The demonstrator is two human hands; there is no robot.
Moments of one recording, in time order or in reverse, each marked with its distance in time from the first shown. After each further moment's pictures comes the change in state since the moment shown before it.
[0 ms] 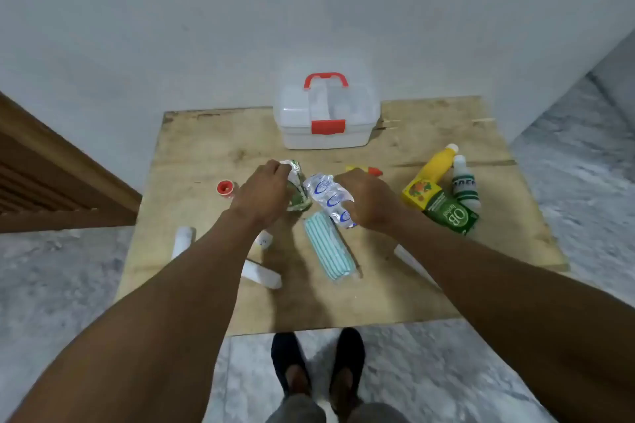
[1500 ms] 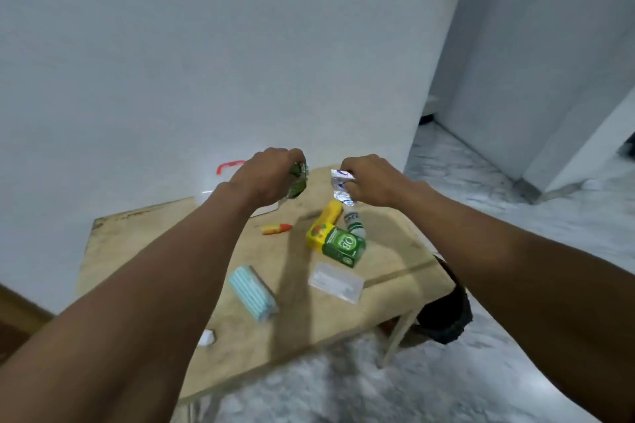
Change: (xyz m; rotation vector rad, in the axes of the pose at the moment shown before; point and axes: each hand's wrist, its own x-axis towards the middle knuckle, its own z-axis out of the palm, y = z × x) left_hand -0.003 0.190 -0.146 0.073 0.200 0.424; right_hand -0.123 0.004 -0.225 -0.260 0.247 0.198
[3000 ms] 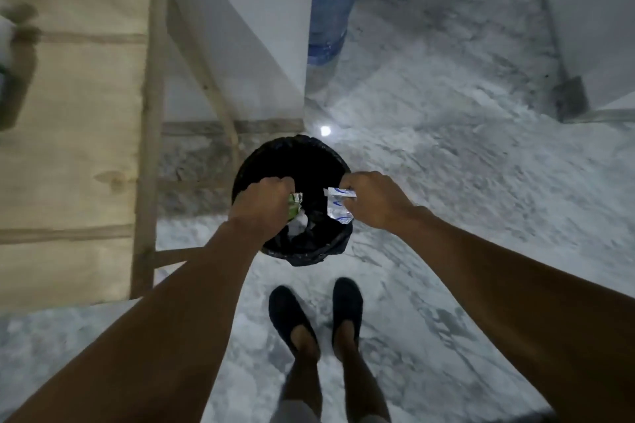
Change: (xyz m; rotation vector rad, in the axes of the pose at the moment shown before) left_hand 0.193 0.347 0.461 -0.204 -0.508 -0.468; right_hand -0.084 0.542 0.213 0.146 -0.636 0.094
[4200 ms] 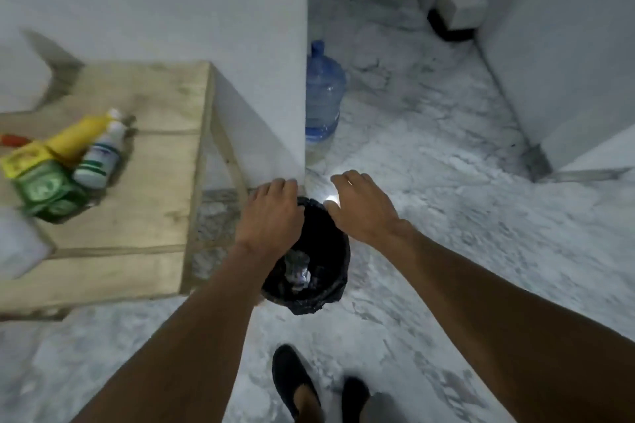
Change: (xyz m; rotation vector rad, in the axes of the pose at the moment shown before) left_hand -0.076 0.068 -0.091 0.162 0.456 0.028; right_hand -0.080 -0.059 -0.093 -0.143 0.344 -0.104
